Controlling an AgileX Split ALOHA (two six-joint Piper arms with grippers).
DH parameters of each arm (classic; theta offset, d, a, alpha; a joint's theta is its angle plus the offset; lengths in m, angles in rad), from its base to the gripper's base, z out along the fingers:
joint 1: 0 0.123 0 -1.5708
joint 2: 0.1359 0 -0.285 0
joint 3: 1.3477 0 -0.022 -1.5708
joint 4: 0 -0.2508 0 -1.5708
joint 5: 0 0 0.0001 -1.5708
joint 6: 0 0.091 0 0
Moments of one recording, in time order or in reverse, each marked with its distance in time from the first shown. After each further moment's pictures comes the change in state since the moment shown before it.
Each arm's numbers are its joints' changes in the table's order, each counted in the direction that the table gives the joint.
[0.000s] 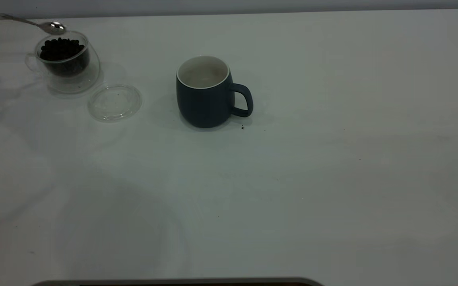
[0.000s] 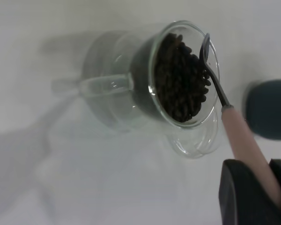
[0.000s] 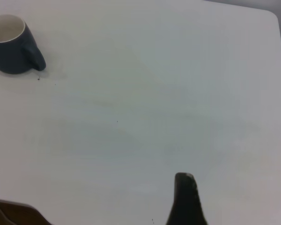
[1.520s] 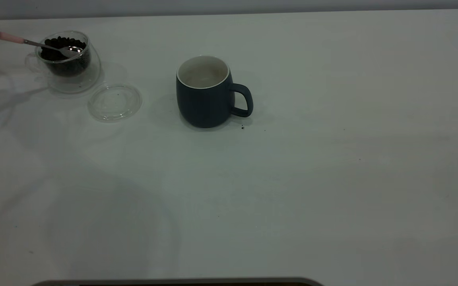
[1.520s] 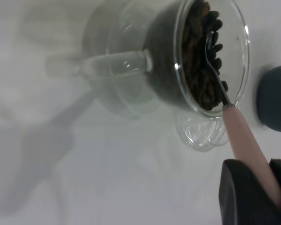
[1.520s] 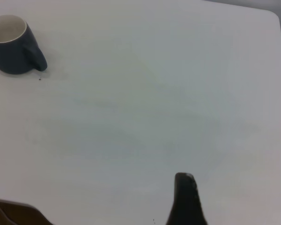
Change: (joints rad) left arm -0.001 0.093 -0.008 0.009 0.003 -0.045; right arm 0.000 0.000 0.000 -0.002 0.000 0.000
